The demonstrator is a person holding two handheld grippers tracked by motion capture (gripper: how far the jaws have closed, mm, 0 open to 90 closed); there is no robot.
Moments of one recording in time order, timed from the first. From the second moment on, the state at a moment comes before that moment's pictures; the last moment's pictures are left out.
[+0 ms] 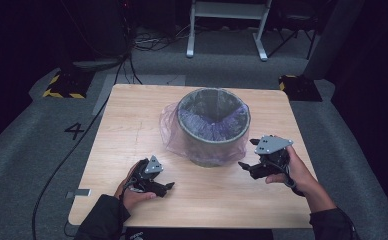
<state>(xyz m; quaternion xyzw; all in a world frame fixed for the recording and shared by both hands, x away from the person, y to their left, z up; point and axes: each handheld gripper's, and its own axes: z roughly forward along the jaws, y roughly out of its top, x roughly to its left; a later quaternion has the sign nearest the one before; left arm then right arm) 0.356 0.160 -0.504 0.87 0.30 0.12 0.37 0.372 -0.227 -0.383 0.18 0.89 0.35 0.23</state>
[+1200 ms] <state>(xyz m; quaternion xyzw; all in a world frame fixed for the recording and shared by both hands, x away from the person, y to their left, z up) 0.356 0.159 -0.504 0.87 0.30 0.12 0.37 0.369 -0.244 -0.435 0.22 0.90 0.30 0.22</state>
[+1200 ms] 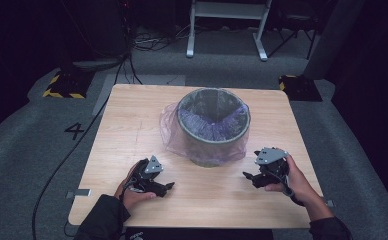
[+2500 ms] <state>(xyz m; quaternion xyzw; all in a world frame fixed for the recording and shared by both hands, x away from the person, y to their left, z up) 0.356 0.159 -0.504 0.87 0.30 0.12 0.37 0.357 -0.287 -0.467 0.27 0.89 0.30 0.21</state>
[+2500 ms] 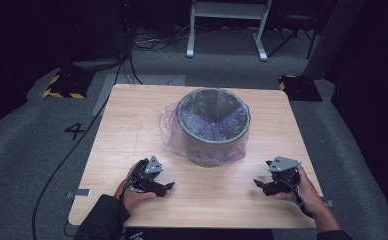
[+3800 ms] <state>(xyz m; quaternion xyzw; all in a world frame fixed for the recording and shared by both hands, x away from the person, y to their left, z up) 0.356 0.159 -0.504 0.87 0.30 0.12 0.37 0.341 -0.316 -0.489 0.31 0.88 0.31 0.20</state>
